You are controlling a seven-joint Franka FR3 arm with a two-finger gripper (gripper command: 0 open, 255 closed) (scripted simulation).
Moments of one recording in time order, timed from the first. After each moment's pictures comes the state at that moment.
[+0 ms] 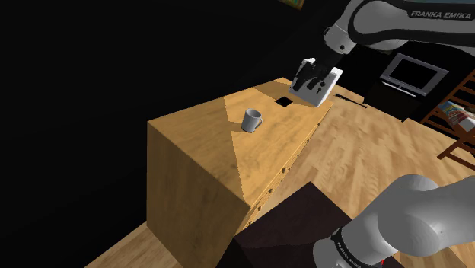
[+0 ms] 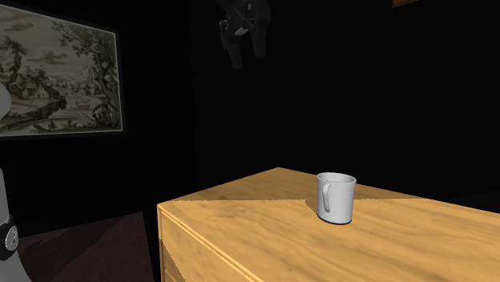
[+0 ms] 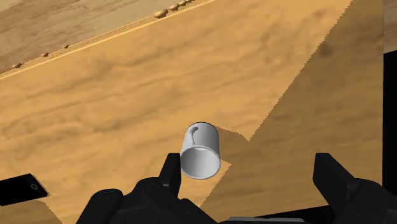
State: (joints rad) arm 0.03 -0.52 -0.20 -2.29 -0.10 1.98 -0.10
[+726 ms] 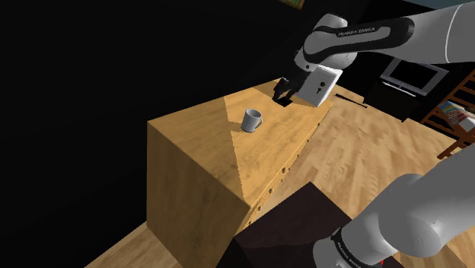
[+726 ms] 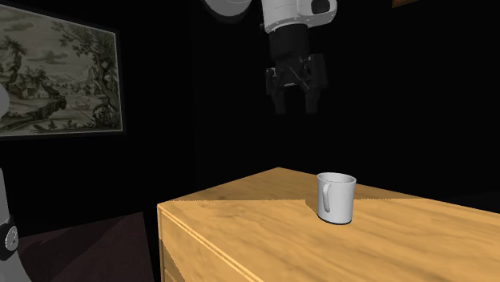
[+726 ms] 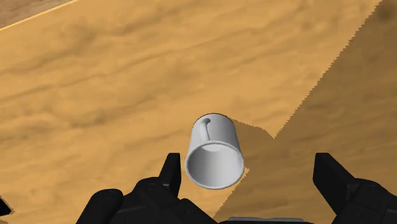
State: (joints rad) arm 0.05 -0.14 -0.31 -2.17 0.02 2.20 -0.25
